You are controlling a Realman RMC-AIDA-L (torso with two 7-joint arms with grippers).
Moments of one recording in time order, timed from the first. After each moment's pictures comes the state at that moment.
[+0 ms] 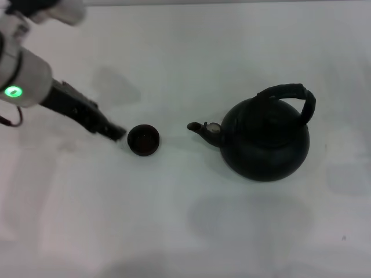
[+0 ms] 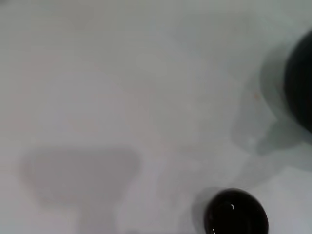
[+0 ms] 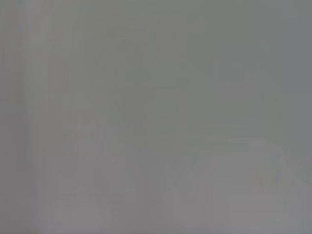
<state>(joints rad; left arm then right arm) -0.49 -2.07 1.43 1.47 -0.60 -1.56 0.60 0.26 2.02 -0.64 0.02 2.27 1.33 -2.81</state>
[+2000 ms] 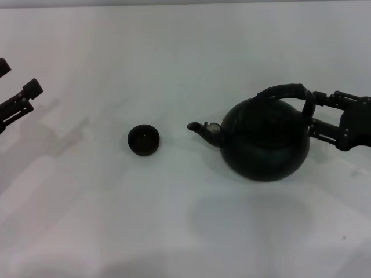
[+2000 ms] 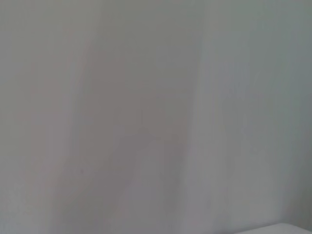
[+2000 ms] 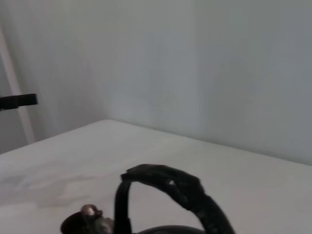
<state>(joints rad) -0.11 -2.07 0.75 0.68 -1.71 -1.56 2.04 0.10 2.02 -1.17 -0.80 1.69 1.32 -1.90</state>
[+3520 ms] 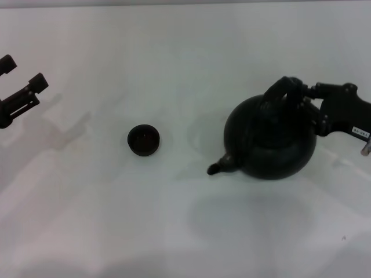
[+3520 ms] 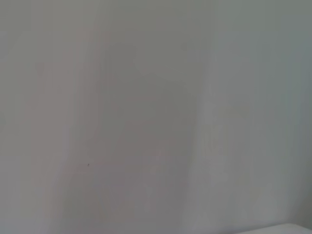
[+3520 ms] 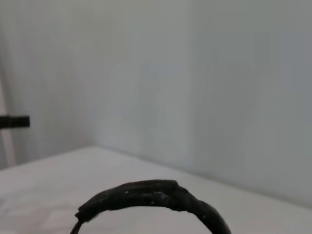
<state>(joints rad) -0.14 -2.07 0.75 0.64 -1.71 -1.52 2.04 0.20 2.03 -1.25 -0.59 1.92 1.26 -2.16</state>
